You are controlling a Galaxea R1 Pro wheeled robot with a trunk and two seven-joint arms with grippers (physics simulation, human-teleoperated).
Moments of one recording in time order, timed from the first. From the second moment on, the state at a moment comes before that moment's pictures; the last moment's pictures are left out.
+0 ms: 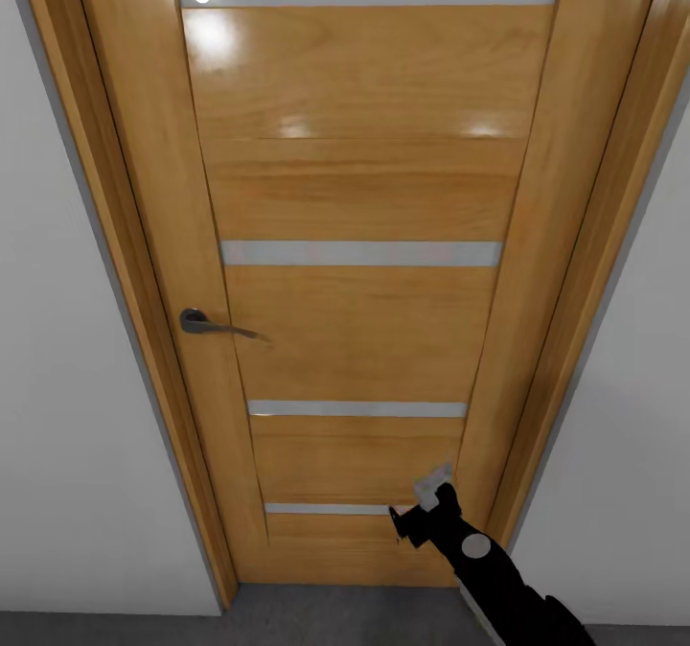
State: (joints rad) left arm 0.00 0.01 0.00 -0.03 0.00 -0.04 0.01; right arm -0.29 -0.16 0.50 -1.31 -0.03 0.48 -0.04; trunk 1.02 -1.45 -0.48
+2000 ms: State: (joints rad) left arm 0.00 0.01 0.00 -0.03 0.00 -0.04 0.01; right arm -0.68 0.11 0.50 -1.45 0.12 0.88 -0.07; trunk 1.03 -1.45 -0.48
